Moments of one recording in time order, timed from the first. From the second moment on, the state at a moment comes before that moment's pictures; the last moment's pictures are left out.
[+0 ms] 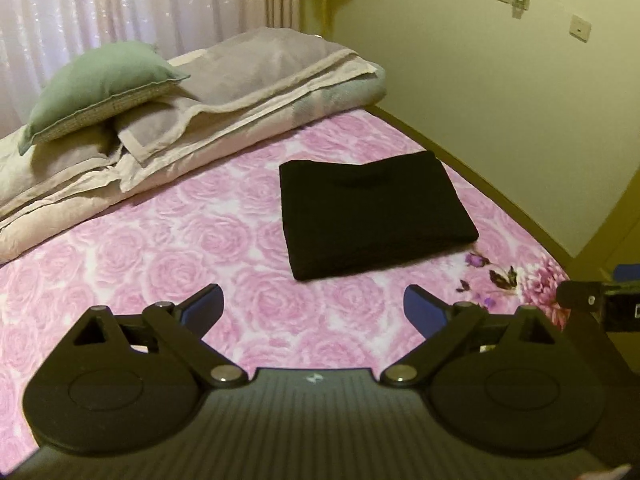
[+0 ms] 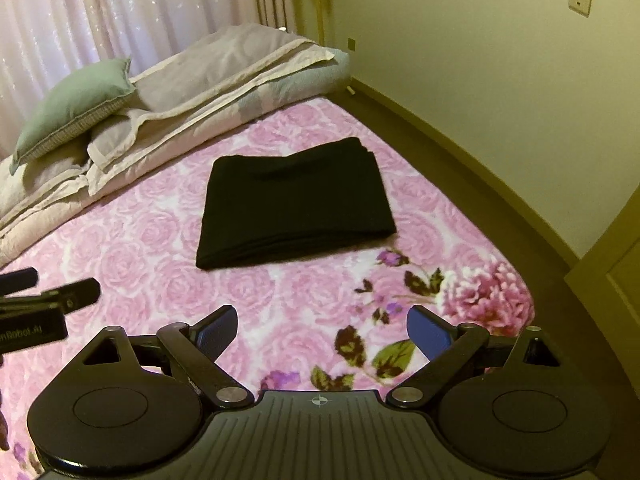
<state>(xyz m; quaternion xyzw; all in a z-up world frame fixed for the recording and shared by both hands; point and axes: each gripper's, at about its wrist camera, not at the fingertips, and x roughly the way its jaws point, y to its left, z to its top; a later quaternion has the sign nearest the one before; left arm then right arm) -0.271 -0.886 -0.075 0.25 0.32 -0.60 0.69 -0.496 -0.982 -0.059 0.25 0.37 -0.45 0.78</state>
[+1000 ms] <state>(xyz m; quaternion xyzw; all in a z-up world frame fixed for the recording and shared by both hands) -0.318 -0.923 -0.074 0.23 0.40 -0.57 0.68 -0.519 -1.033 -0.052 0.23 0.38 -0.39 0.81</state>
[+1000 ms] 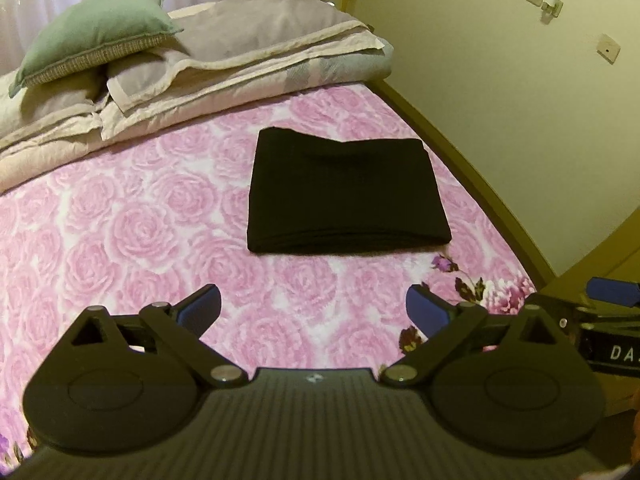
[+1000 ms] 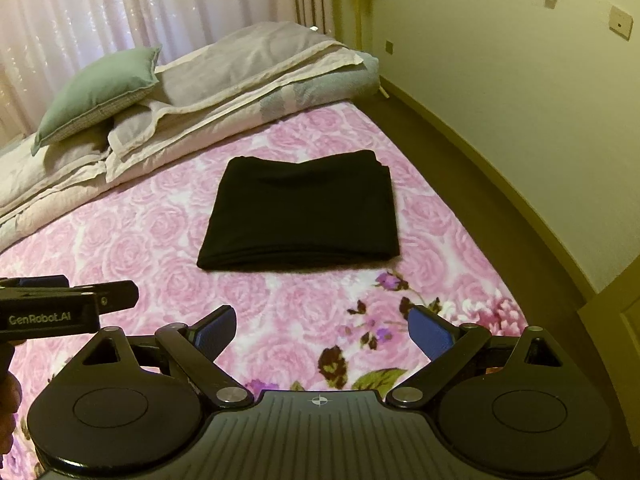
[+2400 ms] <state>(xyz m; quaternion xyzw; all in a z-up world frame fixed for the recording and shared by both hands) -0.329 -0.932 -0.071 0.25 0.36 -0.58 0.69 -0.518 -1.038 -0.048 0.23 0.38 -0.39 0.81</state>
